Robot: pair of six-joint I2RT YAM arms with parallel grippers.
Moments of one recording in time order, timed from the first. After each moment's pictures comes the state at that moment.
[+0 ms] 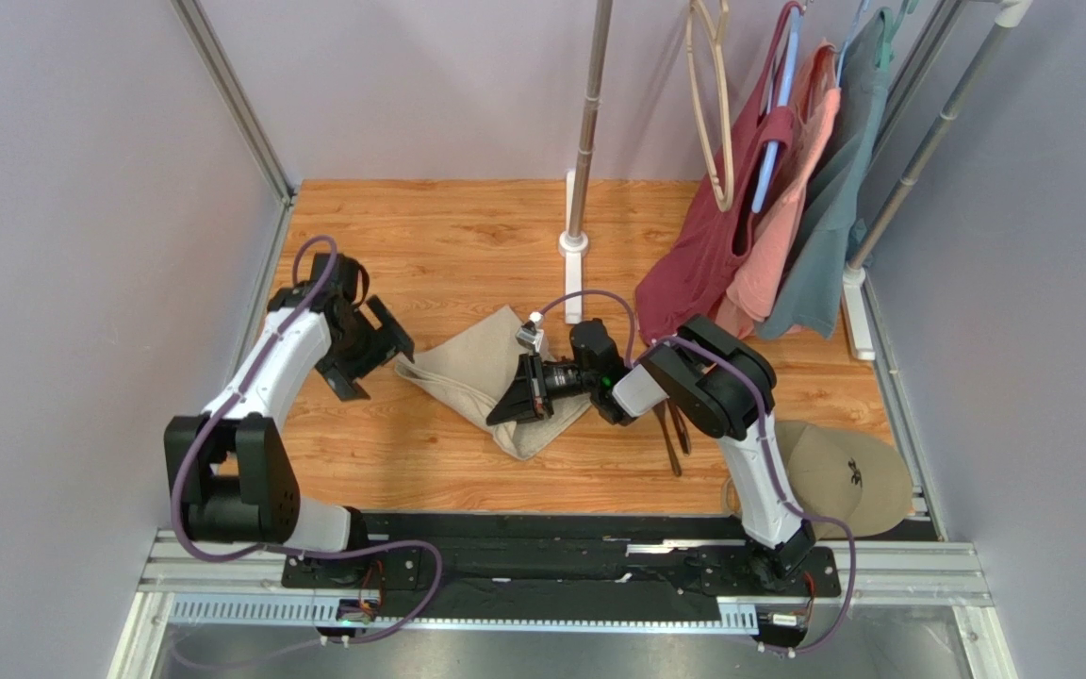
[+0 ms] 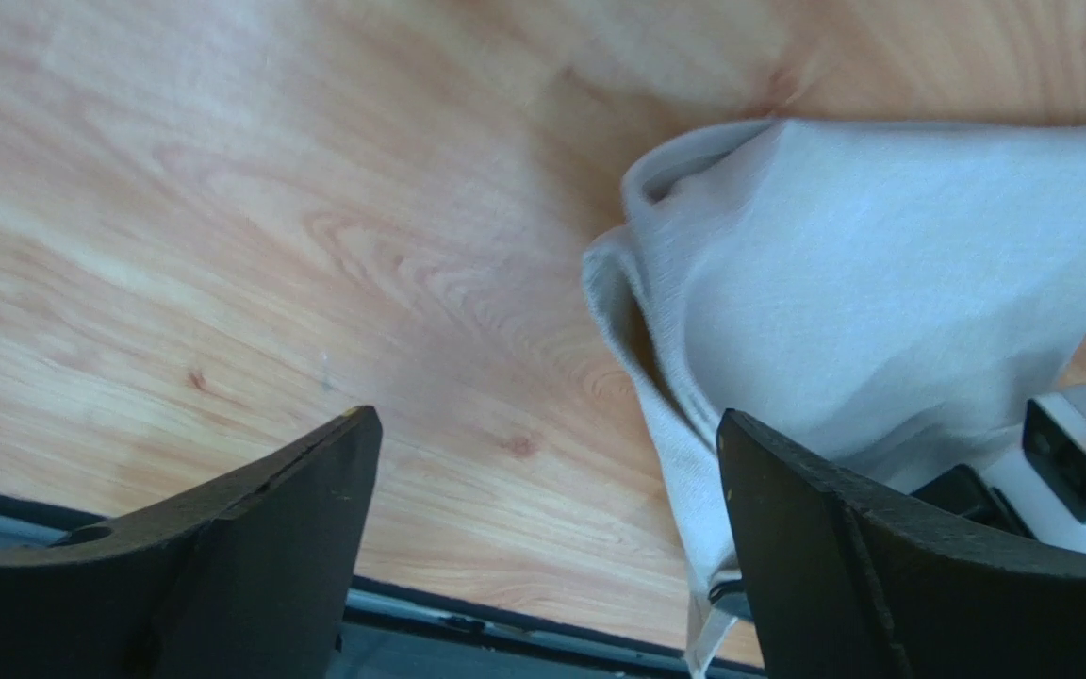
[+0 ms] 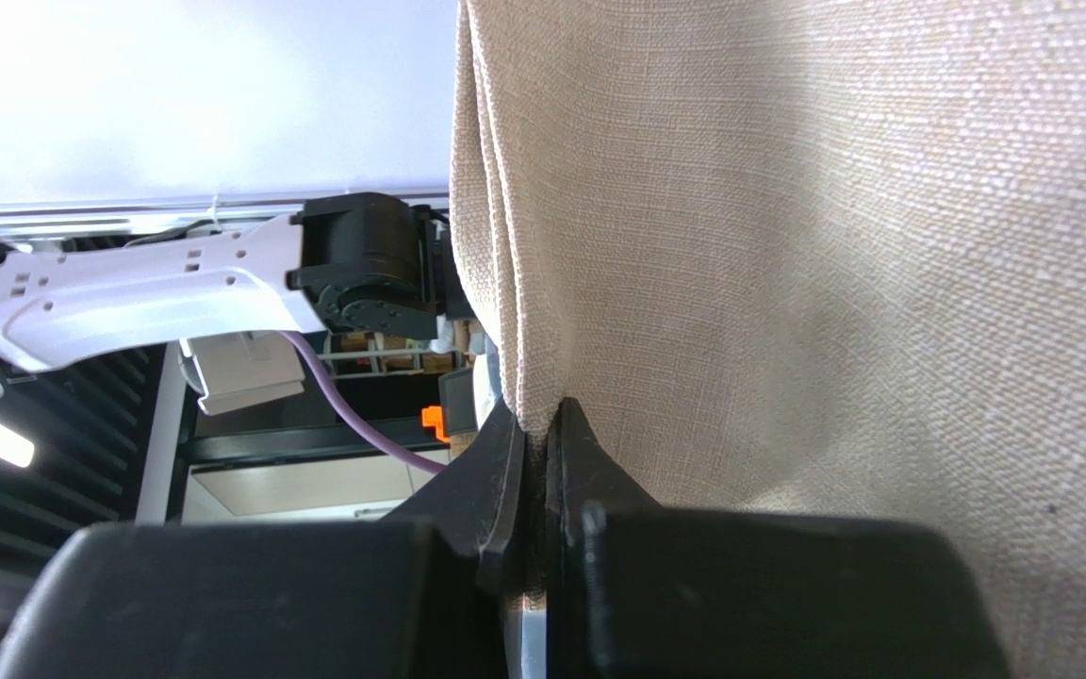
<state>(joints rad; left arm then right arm) -0.04 1.45 1.11 -0.91 0.00 -0.69 0.72 2.20 0.93 1.05 -0.99 1.28</state>
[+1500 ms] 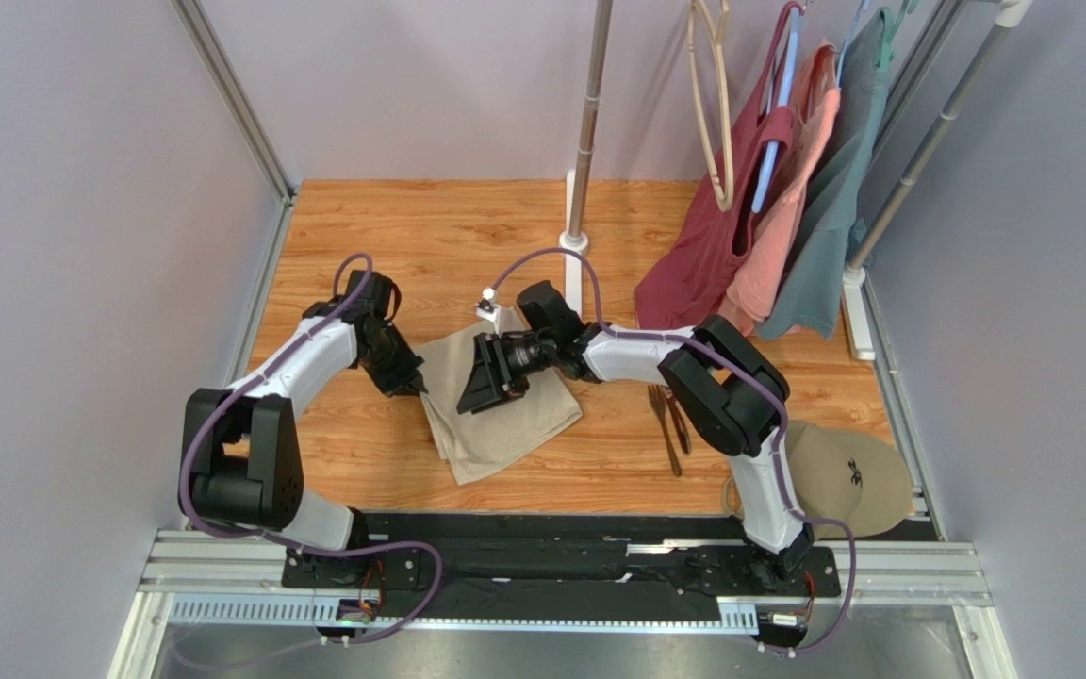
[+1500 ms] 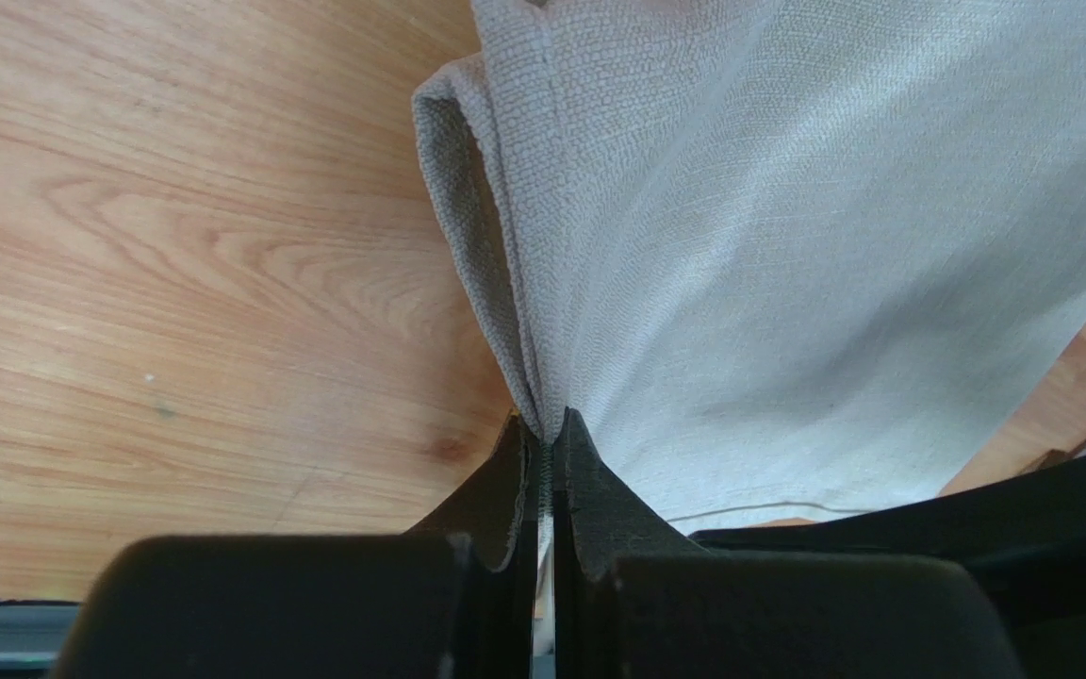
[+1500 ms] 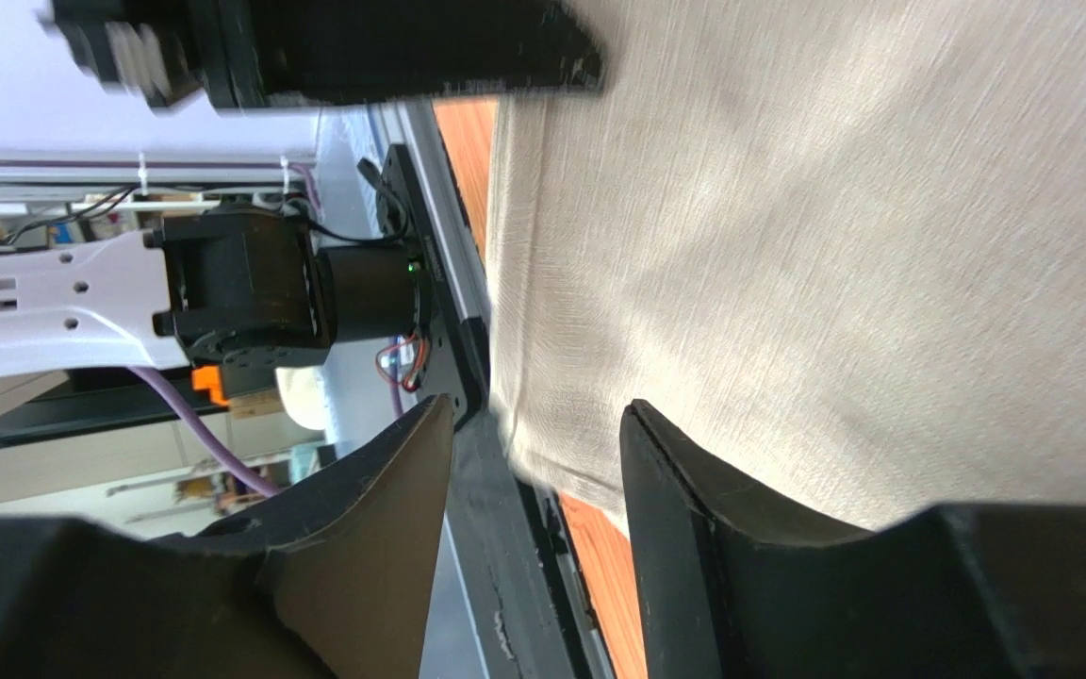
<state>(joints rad) -0.13 1.47 0.93 -0.72 0.12 -0.77 0.79 2.09 1.30 0.17 -0.87 0.72</state>
